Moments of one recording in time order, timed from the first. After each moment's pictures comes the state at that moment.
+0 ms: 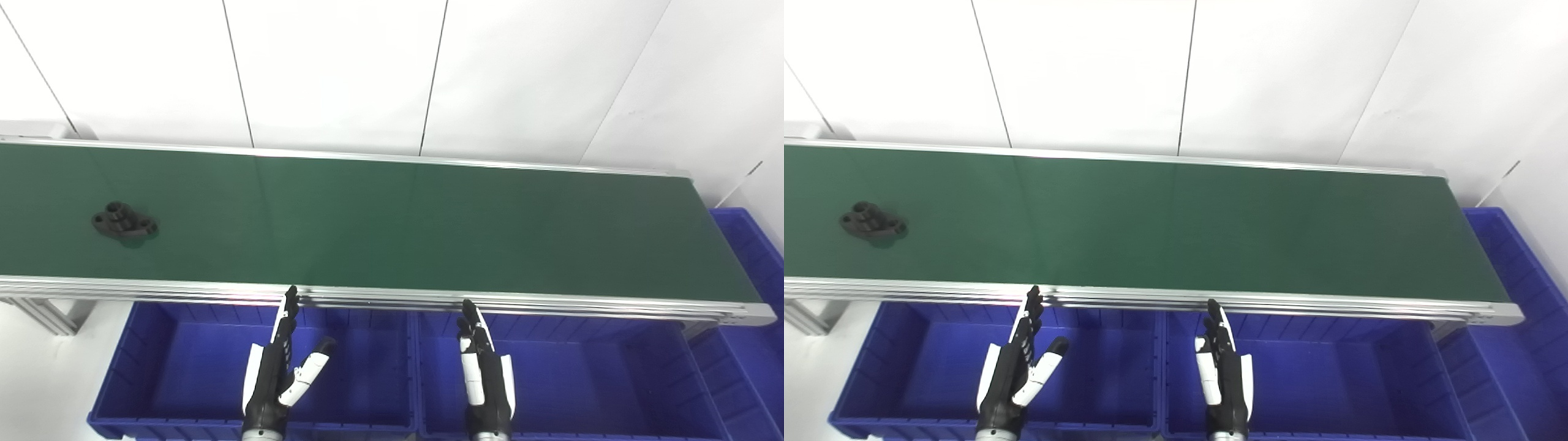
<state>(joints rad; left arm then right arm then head) 0.13 -0.13 -0.21 0.26 0.21 -0.35 0.05 0.20 0.13 0.03 0.26 -0.07 -0.39 -0.20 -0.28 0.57</state>
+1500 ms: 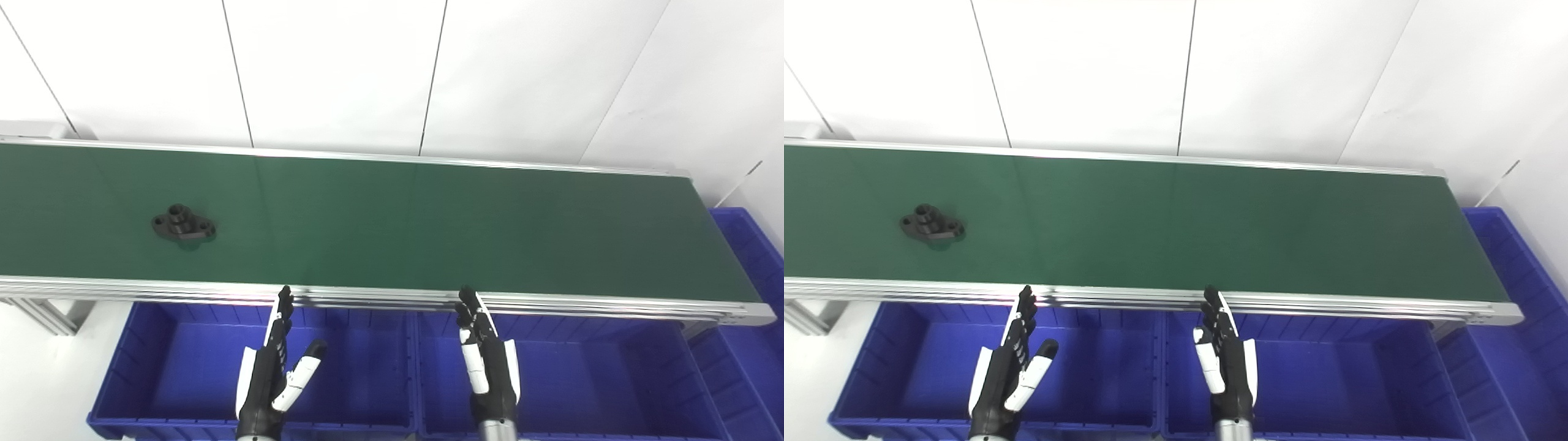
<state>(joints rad) 0.16 -0.12 -0.21 0.21 0.20 -0.34 0.04 0.18 0.11 0.02 0.22 -0.08 -0.39 -0.17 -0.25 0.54</state>
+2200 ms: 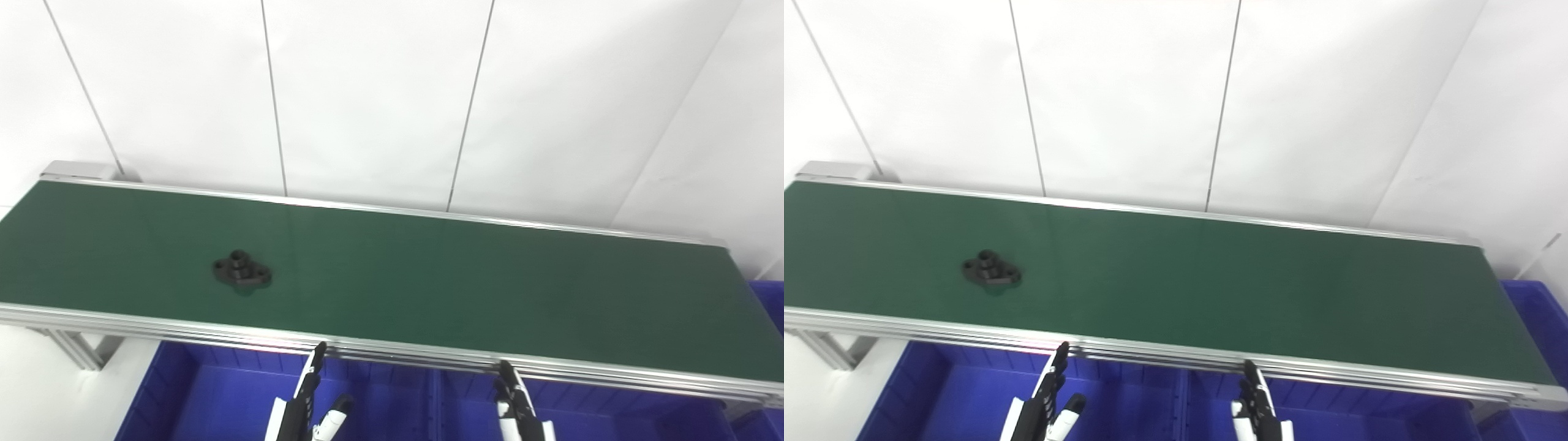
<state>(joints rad) 0.12 -0.13 -0.22 0.34 0.24 -0.42 0.08 0.18 0.05 0.01 0.30 -0.02 -0.41 -0.16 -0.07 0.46</state>
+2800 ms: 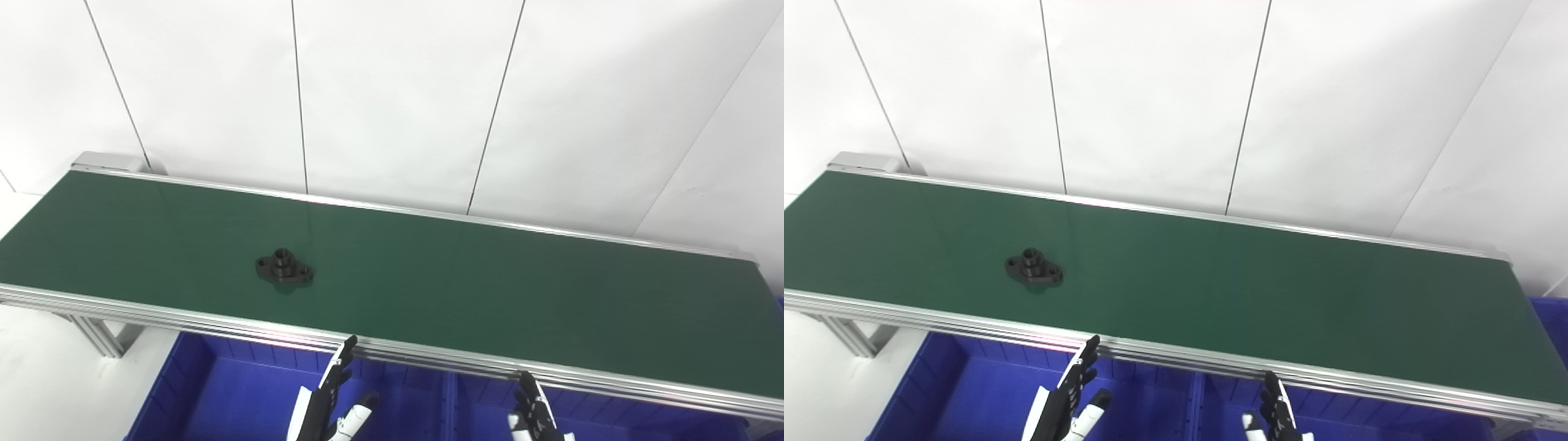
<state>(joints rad) 0.10 -0.12 -0.27 0.36 0.24 -0.43 0.12 0.19 0.02 0.00 0.31 -0.06 -0.41 -0.14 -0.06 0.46</state>
